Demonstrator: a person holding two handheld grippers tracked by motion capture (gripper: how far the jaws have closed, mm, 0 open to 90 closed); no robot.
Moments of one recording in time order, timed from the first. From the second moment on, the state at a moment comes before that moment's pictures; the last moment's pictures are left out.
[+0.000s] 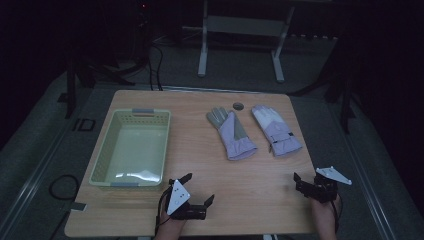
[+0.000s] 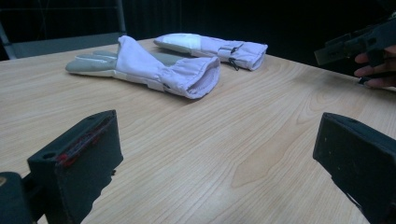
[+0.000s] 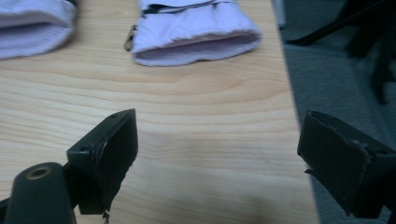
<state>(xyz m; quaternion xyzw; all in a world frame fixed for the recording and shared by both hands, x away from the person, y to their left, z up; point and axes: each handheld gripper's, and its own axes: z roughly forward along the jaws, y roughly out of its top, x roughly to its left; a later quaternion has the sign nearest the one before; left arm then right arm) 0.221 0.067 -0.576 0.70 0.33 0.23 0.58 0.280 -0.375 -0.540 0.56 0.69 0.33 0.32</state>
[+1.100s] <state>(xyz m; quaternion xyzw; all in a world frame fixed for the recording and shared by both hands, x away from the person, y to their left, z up) 0.221 0.066 -0.576 0.71 0.32 0.24 0.58 0.323 -0.321 -0.430 0.49 0.70 0.40 0.34</state>
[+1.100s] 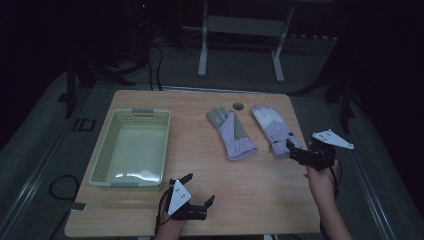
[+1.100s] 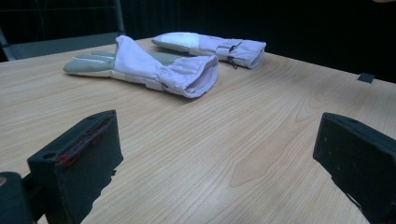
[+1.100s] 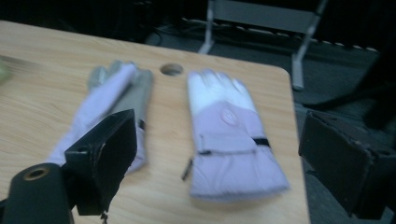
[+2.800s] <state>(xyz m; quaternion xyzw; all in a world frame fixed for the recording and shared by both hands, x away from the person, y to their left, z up) 0.221 0.066 -0.576 0.71 0.32 0.23 0.59 0.437 -0.189 -0.483 0.48 0.79 0.35 0.17</state>
